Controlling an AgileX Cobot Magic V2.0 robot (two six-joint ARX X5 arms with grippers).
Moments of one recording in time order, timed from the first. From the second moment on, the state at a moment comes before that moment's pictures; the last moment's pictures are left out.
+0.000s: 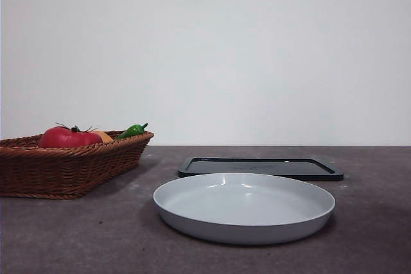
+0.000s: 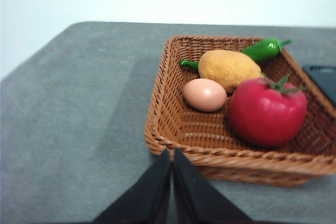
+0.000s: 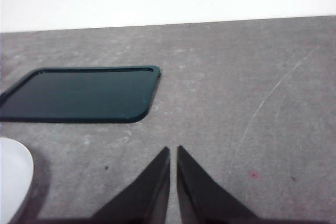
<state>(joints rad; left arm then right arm) -0.01 0.01 0.03 -0.18 0.00 -0.06 0.01 0.01 0.02 -0.16 -0.10 0.13</state>
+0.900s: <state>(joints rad) -0.01 0.08 0.28 -0.35 0.11 -0.46 0.01 0.07 0.27 -0.28 -0.16 0.32</state>
